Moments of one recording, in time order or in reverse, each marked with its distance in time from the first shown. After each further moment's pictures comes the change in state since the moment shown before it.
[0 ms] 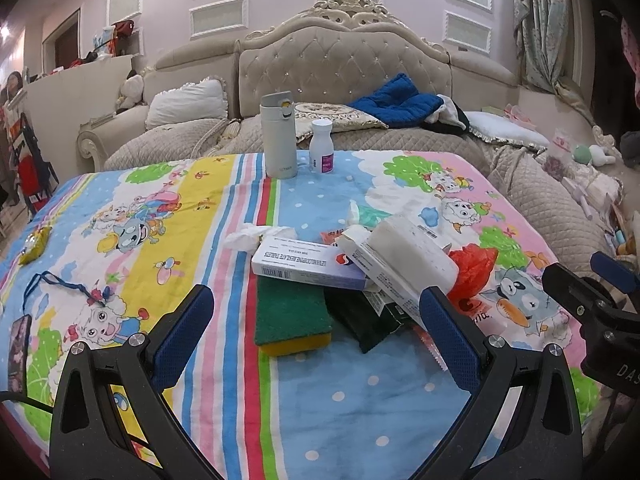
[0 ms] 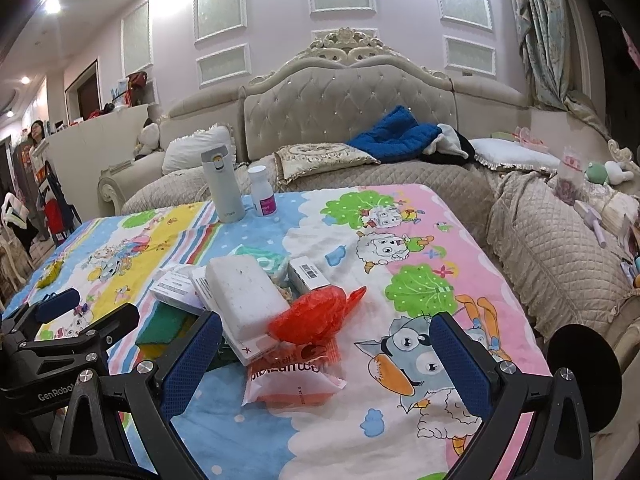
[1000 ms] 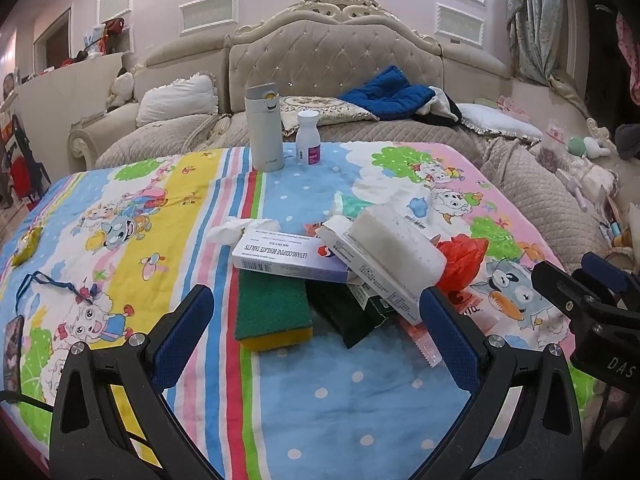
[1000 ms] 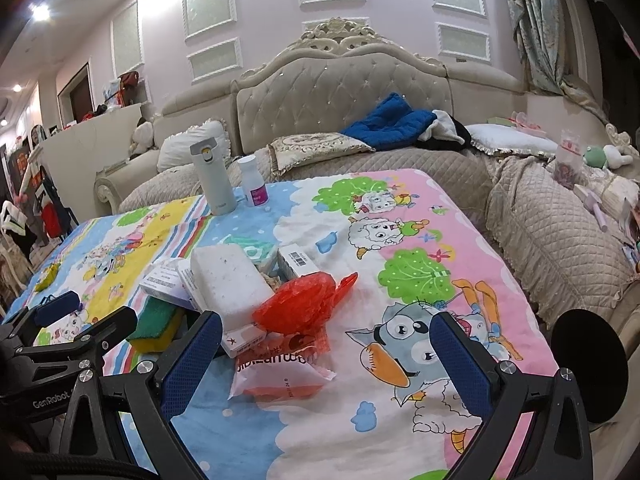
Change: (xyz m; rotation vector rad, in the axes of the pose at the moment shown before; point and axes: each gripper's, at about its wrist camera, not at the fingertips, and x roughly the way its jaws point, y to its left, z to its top) left arm 0.007 -0.013 -0.003 0.015 0.024 -0.023; right arm 0.009 -0.014 -0.007 0.036 0.028 -0.005
